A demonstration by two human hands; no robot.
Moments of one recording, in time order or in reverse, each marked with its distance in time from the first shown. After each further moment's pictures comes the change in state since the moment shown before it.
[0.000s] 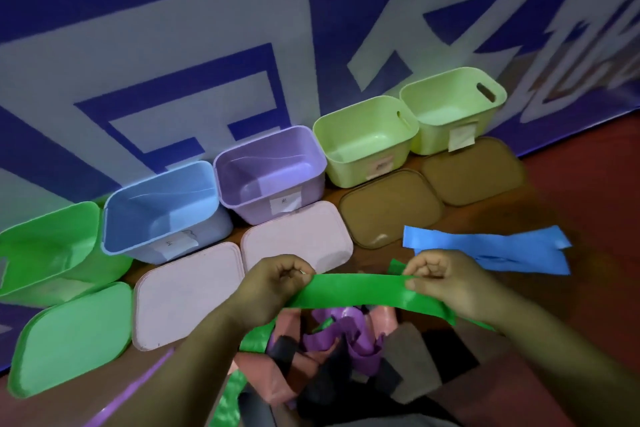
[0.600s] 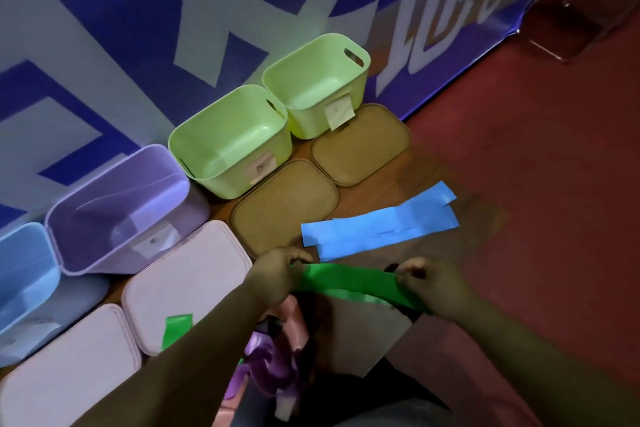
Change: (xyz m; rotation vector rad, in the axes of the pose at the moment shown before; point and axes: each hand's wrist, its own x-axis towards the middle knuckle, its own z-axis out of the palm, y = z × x) left_hand 0.151 0.015 0.160 0.561 -0.339 0.070; right_hand -0.049 0.139 -0.093 -0.243 0.370 0.306
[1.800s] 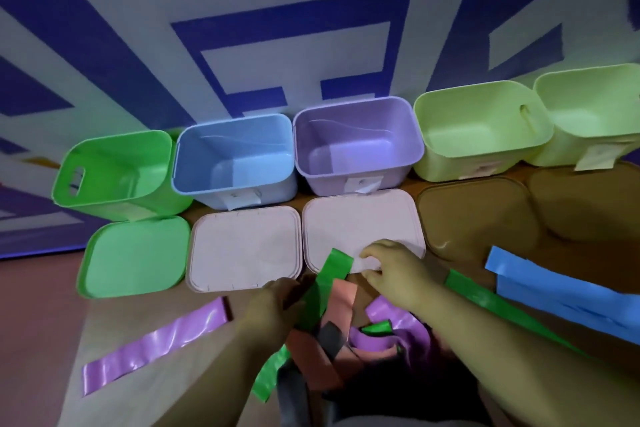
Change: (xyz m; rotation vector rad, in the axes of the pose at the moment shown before) left_hand -0.250 -0.181 -0.024 -0.234 0.476 -0.591; right_hand 0.031 -0.243 0.243 -0.422 -0.418 -0.658
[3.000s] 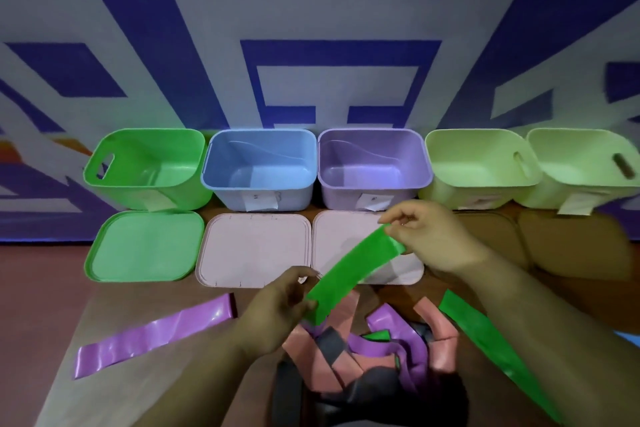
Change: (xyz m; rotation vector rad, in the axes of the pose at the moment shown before) left_hand -0.033 0.006 -0.028 -0.606 -0.097 0.263; right_hand -0.009 -0.083 -0.111 0.343 0.106 -0.024
